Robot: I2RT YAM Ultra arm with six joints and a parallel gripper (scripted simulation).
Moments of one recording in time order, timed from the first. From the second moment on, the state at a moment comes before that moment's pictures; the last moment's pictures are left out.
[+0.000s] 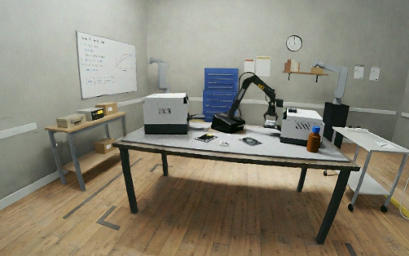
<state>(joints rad) 1.44 1.76 1.33 -0.90 0.12 -1.51</state>
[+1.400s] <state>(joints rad) 1.45 1.75 1.36 -0.95 0.13 -1.51</state>
